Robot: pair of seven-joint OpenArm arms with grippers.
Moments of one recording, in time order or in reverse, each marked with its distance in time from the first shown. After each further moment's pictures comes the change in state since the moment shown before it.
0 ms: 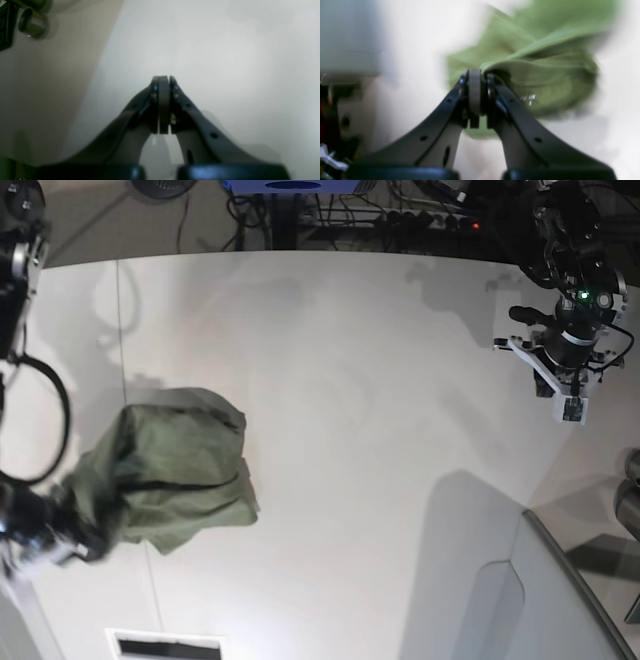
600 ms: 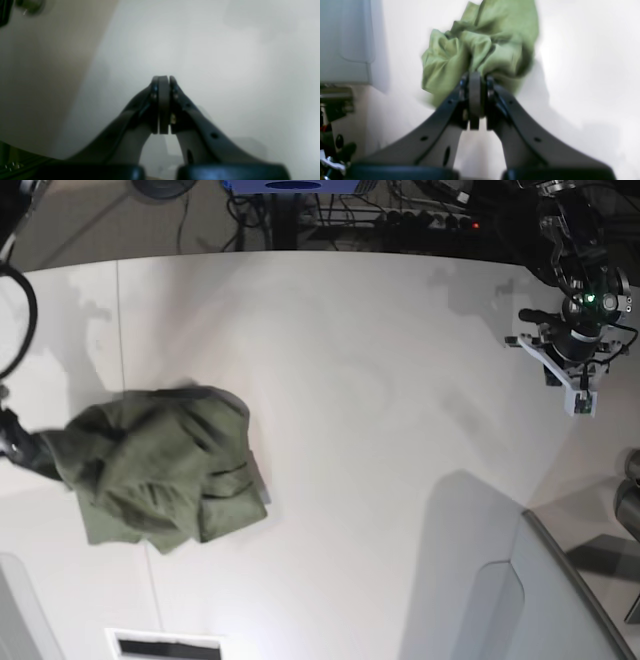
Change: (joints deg) left arm -2.3 -0.2 -3.0 -6.0 0.1 0.1 0.1; right arm -22.6 -0.1 22.6 15.6 0.4 -2.3 -4.1
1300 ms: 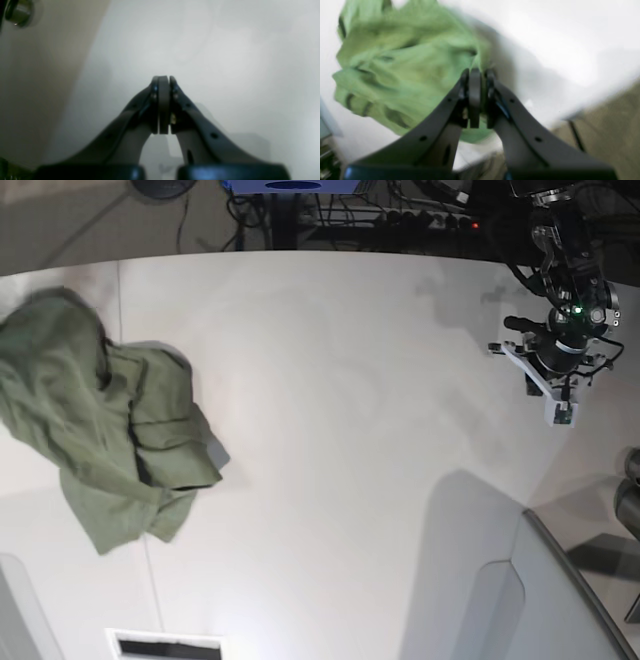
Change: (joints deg) left arm -1.2 -0.3 4.2 -1.3 -0.2 -0.3 -0.4; right arm -6.1 7.4 9.8 -25.8 -0.4 1.2 9.4
